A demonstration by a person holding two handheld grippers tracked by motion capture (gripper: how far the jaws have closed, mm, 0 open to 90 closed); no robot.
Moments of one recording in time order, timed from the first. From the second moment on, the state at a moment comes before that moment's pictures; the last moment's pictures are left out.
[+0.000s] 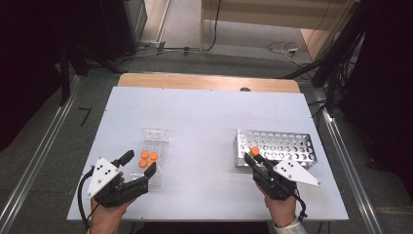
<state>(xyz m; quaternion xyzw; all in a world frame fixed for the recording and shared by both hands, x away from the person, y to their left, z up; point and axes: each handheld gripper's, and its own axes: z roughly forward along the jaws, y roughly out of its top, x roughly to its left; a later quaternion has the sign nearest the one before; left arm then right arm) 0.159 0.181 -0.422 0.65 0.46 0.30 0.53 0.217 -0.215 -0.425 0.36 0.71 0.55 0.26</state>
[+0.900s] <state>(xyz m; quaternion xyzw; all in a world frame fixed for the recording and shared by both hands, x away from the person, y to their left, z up) 0.151 0.152 -0.423 0.68 0.43 0.27 0.54 0.197 -0.168 -0.444 0.30 0.76 0.54 0.20</state>
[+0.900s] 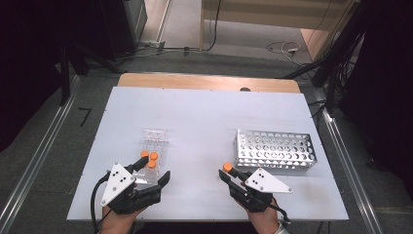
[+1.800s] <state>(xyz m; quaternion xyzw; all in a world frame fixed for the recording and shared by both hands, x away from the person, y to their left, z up) 0.150 0.095 -0.433 0.72 0.35 0.21 0.56 0.183 -0.112 -0.460 0.24 0.80 0.52 0.15</state>
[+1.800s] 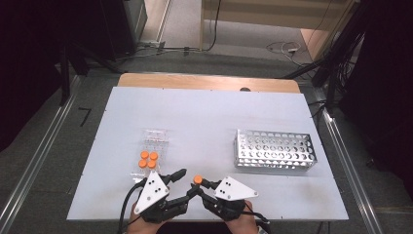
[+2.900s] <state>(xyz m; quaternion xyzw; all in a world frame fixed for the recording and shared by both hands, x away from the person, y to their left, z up) 0.152 0.086 -0.440 0.73 0.35 0.21 0.55 0.180 -0.105 -0.460 0.23 0.81 0.52 0.14</state>
